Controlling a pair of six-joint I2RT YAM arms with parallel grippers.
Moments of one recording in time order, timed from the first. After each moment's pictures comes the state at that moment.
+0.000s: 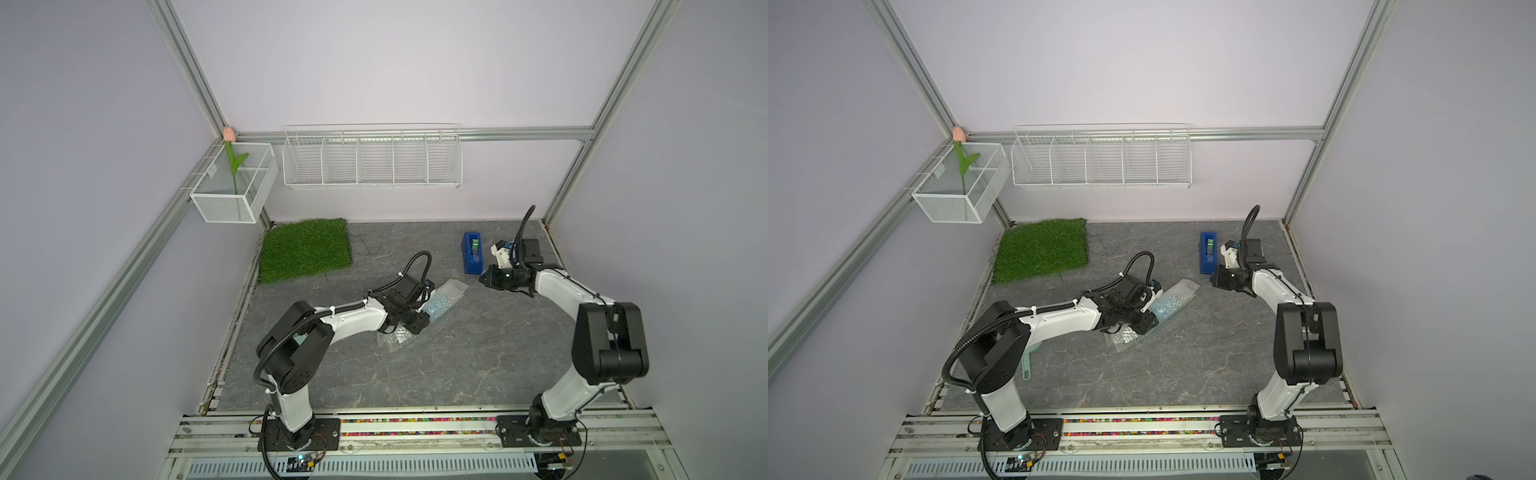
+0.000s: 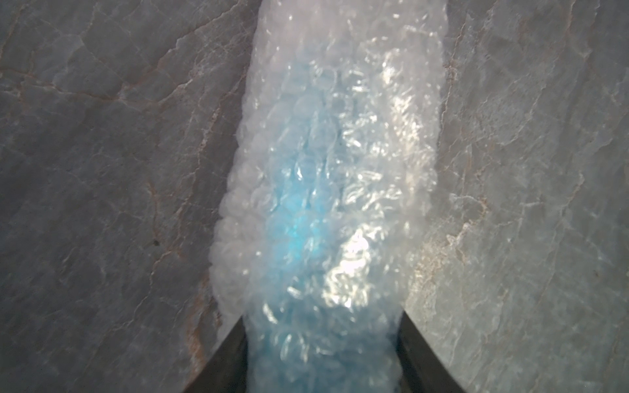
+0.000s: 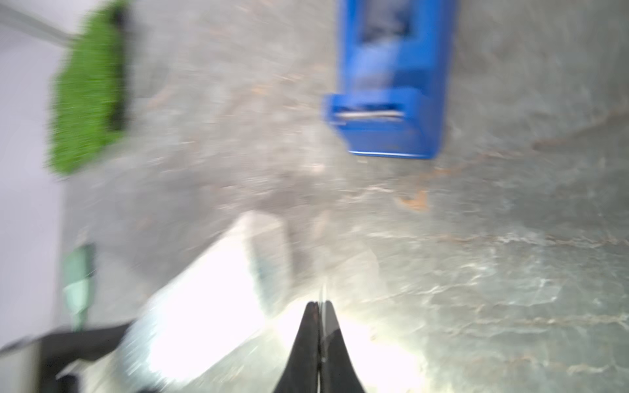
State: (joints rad) left arm -0.85 1.80 1.09 -0.28 0.11 -0.04; right arm 0.05 1.58 1.05 -0.40 -0.55 0.17
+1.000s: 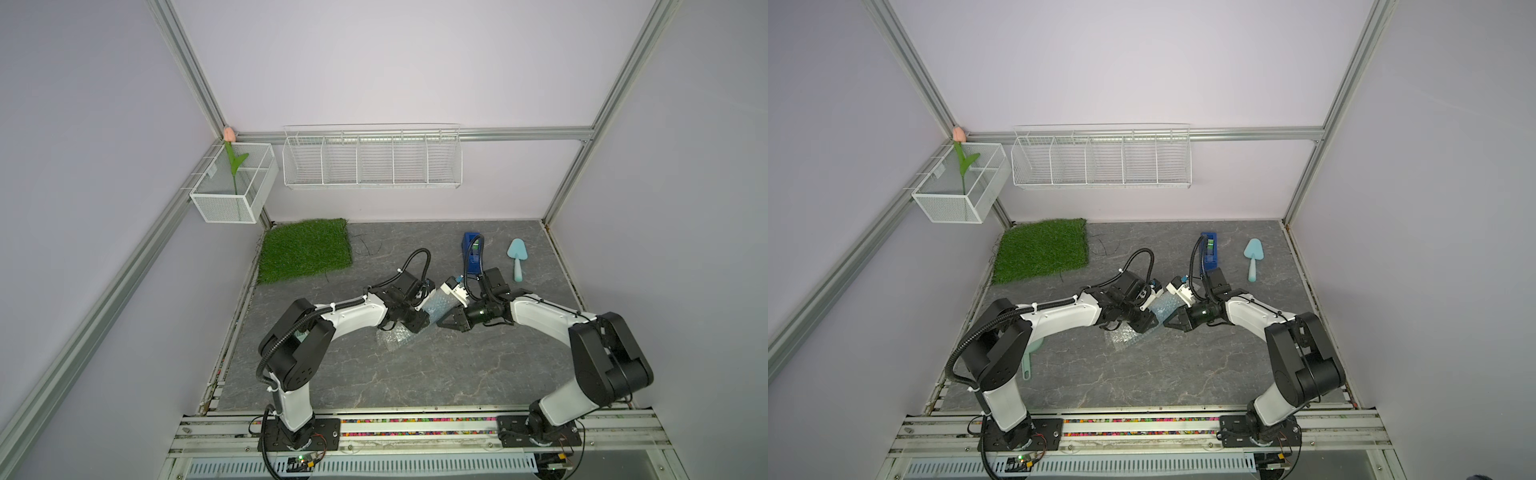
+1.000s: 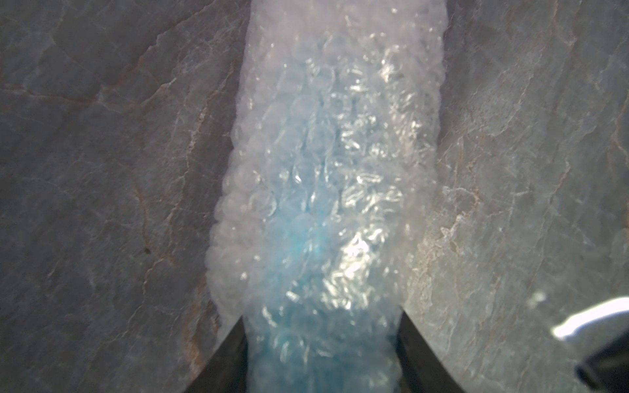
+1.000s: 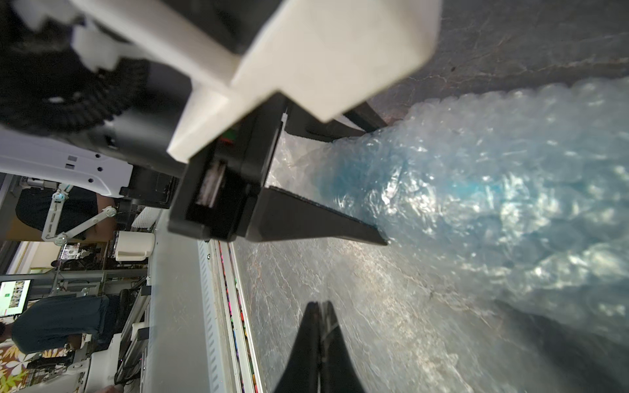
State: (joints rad) left arm -0.84 1.82 1.13 -0.33 0.17 -0.01; right arm 0.36 1.60 0.84 -0.37 -0.95 -0.07
